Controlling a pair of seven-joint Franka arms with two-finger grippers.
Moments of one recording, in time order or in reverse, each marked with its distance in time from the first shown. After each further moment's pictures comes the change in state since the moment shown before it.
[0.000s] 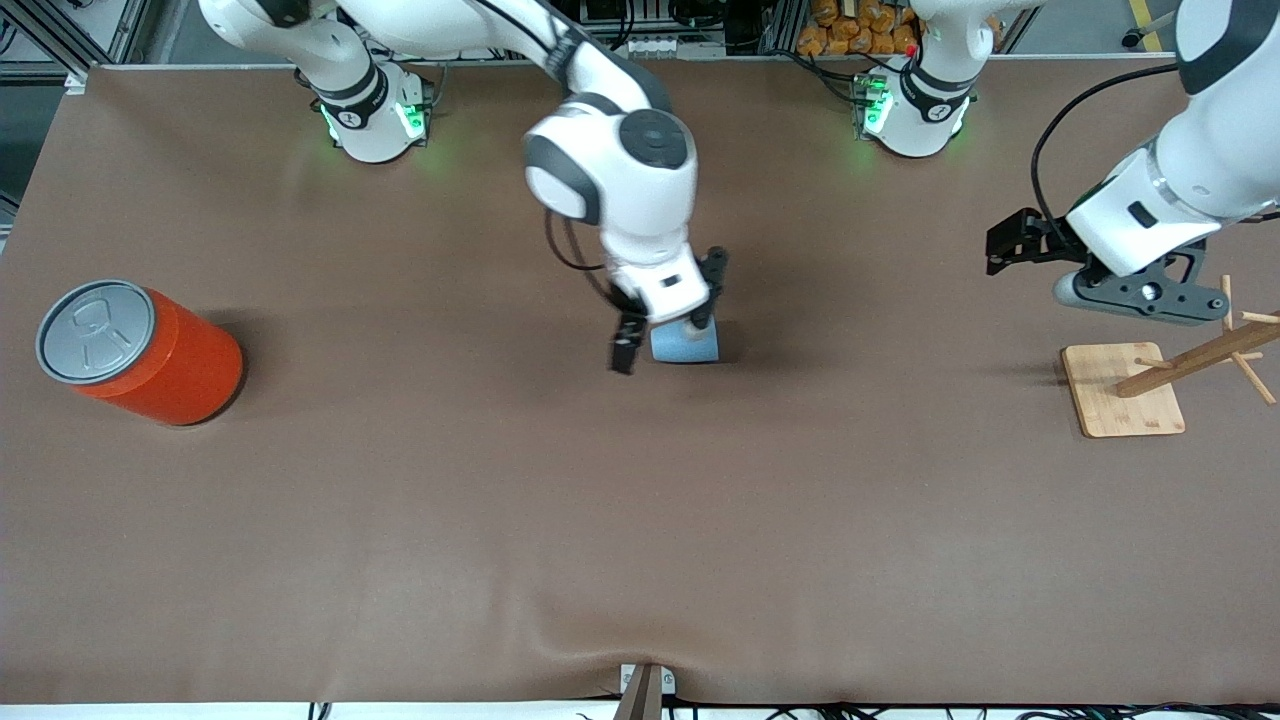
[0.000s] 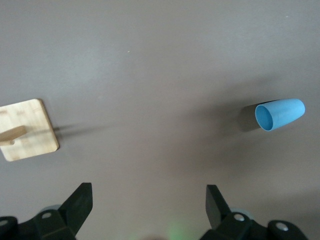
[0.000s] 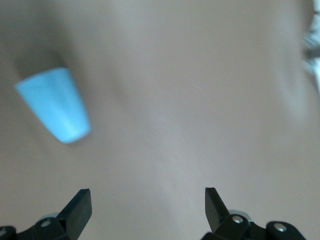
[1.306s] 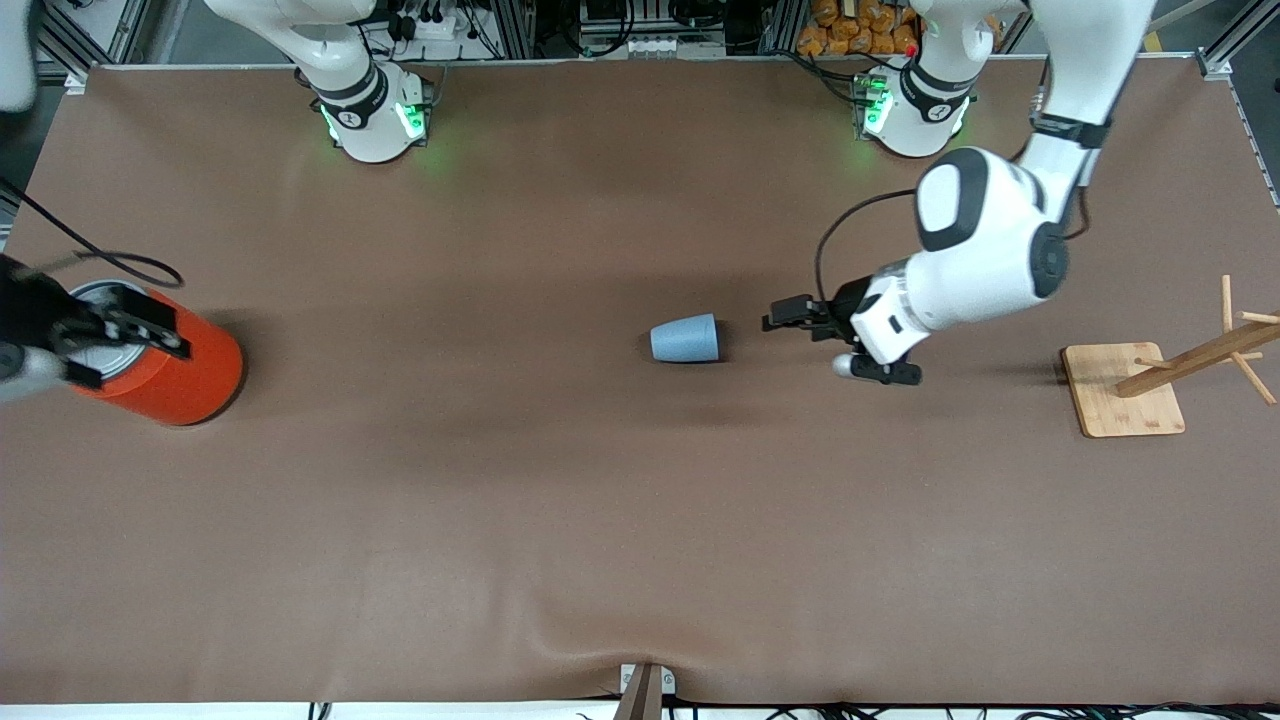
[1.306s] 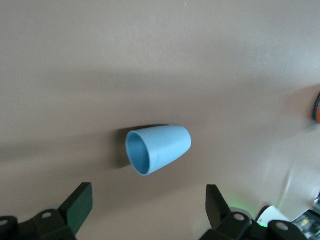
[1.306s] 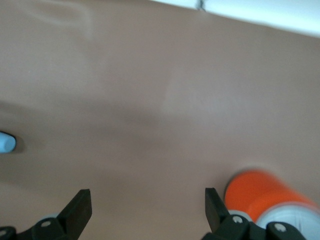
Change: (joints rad) left arm -0.131 0.154 -0.095 -0.546 -0.673 0.772 -0.001; right arm -0.641 -0.313 -0.147 0.090 0.368 -0.453 0.177
